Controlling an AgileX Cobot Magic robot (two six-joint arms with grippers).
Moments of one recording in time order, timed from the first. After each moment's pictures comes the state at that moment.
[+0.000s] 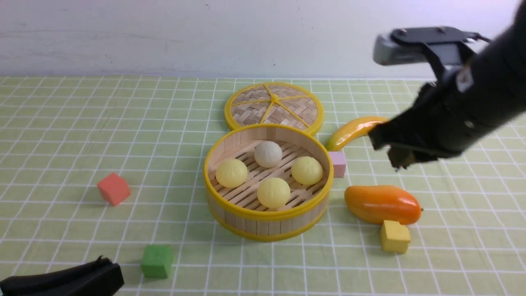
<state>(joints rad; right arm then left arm) 0.46 1.37 -1.26 0.05 0.97 0.19 -0.62 0.37 -0.27 -0.45 0.13 0.13</state>
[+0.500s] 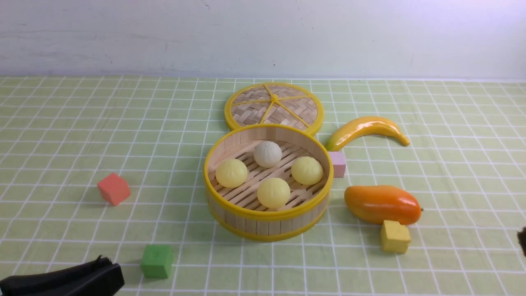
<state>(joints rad) 0.46 0.83 -0.97 0.04 1.14 0.21 -0.62 0.37 -0.27 -0.45 0.13 0.13</state>
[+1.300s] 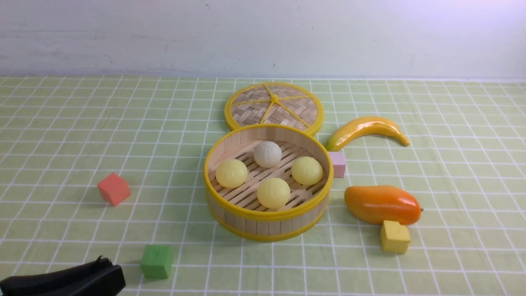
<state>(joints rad) 0.08 -0.01 0.02 0.09 0.39 -0.05 -0.62 0.37 -0.27 -0.45 0.13 0.13</state>
